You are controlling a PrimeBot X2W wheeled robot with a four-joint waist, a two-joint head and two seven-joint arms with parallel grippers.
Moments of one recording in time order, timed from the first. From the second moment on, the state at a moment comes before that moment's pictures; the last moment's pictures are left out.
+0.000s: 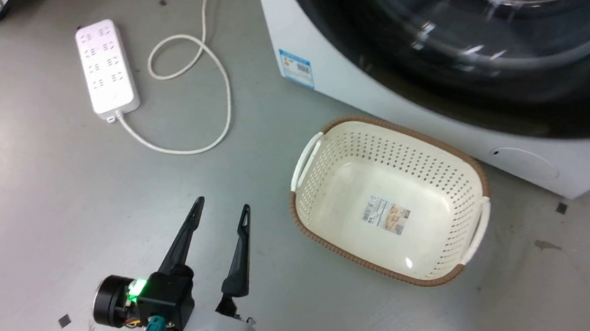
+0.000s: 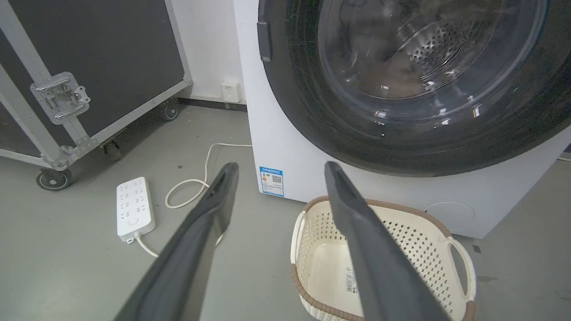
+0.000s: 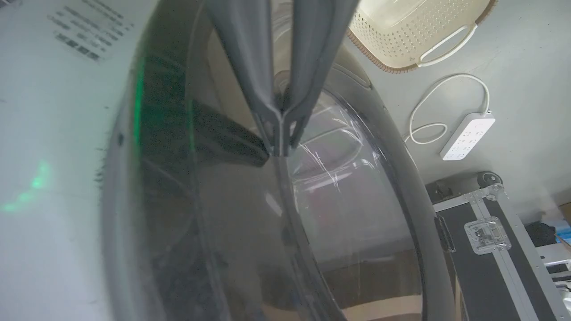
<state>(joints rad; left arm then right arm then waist) -0.03 0.05 -0.29 -0.06 -0.09 0.17 -0.26 -0.79 -0.78 0.43 0.43 0.70 0.13 -0.17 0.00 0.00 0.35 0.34</state>
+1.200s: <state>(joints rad) 0.02 0.06 -0.08 0.01 -0.12 0.03 -0.26 -0.24 -0.29 0.03 0.21 0.33 0.13 -0.26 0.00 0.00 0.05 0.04</state>
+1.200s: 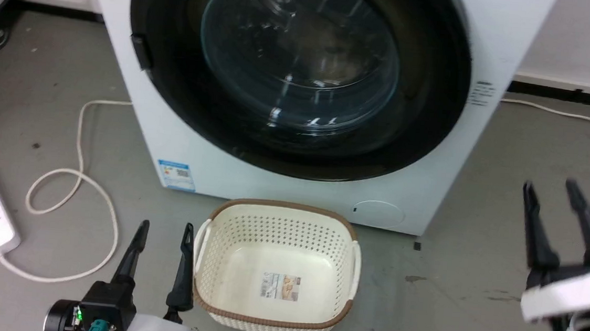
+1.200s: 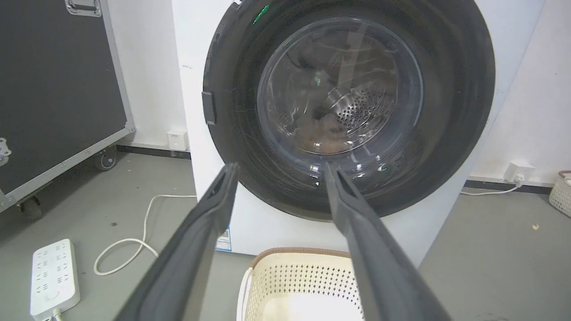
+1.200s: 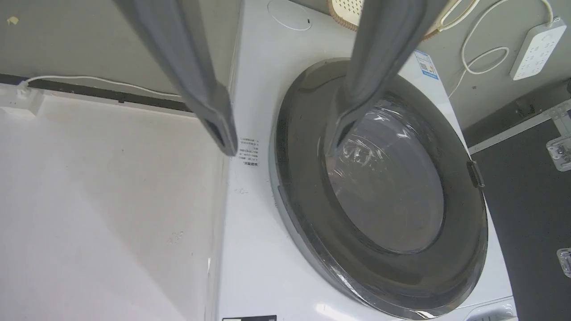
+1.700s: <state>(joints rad) 0.04 0.05 -0.05 0.12 -0.13 -0.02 -0.26 0.05 -0.10 -0.06 0.09 0.18 0.13 -0.26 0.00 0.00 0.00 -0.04</state>
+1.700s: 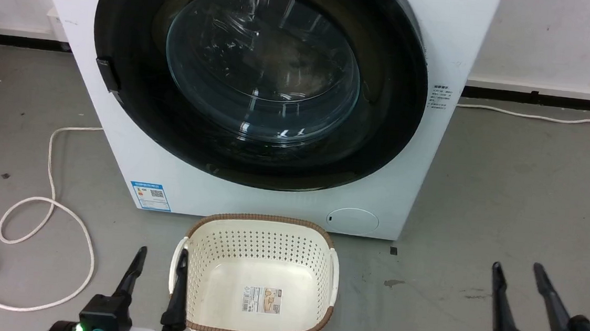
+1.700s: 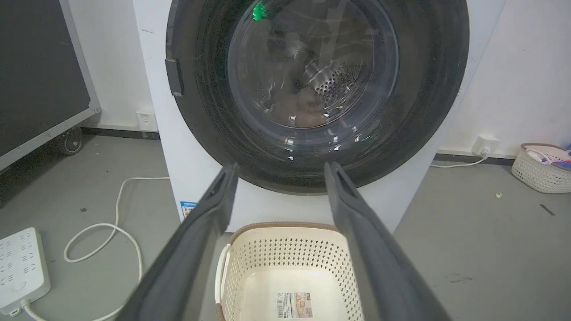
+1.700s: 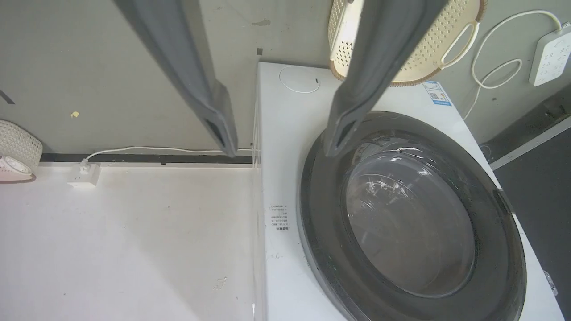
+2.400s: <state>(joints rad) 0.04 0.05 -0.02 0.12 -0.12 0.00 -0.23 0.05 -0.09 -0.04 0.08 0.15 0.13 -0.23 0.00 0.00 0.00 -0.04</state>
